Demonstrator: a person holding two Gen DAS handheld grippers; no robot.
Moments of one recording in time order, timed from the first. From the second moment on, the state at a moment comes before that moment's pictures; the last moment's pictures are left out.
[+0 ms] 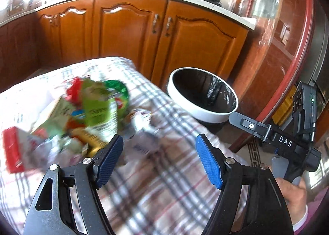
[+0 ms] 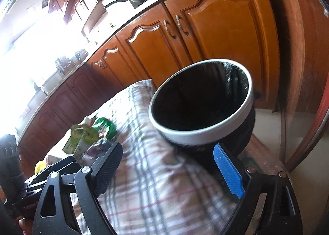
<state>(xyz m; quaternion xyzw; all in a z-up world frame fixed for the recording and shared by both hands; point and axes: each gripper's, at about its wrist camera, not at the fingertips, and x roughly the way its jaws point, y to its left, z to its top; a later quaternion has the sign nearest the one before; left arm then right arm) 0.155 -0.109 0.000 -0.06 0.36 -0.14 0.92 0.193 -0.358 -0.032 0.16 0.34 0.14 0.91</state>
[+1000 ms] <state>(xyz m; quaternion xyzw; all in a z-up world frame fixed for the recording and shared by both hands) 0.122 0.015 -0.013 -0.11 0.34 0.02 0.93 0.197 -0.245 -0.042 0.10 0.36 0.22 0.90</state>
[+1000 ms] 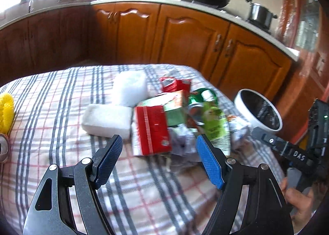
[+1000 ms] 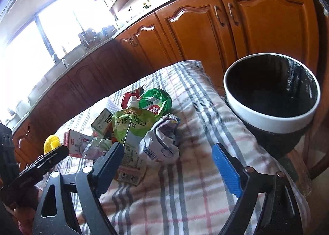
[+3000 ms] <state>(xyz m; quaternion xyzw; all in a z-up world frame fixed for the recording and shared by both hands) 0.201 -0.166 0.015 -0.05 0.34 -0.21 0.92 0.201 -0.373 -0.008 0.13 0.31 0.13 0.93</state>
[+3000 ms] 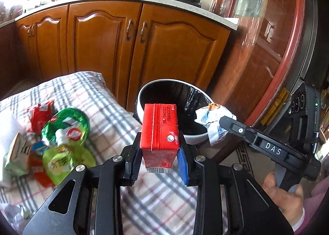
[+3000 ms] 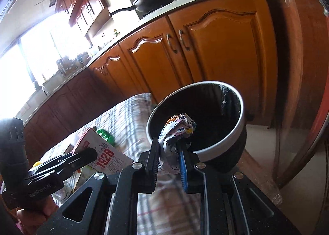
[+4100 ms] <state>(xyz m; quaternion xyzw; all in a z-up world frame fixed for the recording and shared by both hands) 0.318 -0.232 0.000 -0.05 0.40 -0.21 0.89 0.295 -0.419 -0.017 0.13 0.34 0.10 0.92</state>
